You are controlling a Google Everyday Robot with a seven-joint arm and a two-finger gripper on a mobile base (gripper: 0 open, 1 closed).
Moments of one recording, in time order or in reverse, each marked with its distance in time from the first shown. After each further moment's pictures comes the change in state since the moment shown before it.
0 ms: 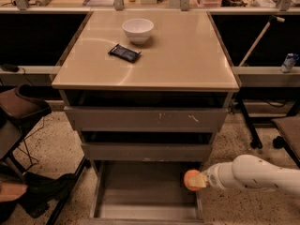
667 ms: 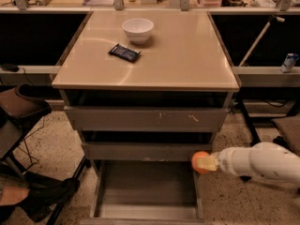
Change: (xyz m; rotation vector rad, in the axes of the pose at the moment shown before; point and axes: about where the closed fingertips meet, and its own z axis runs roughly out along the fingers) arm -0.058 -0.006 -0.072 0.060 -0.136 -0.002
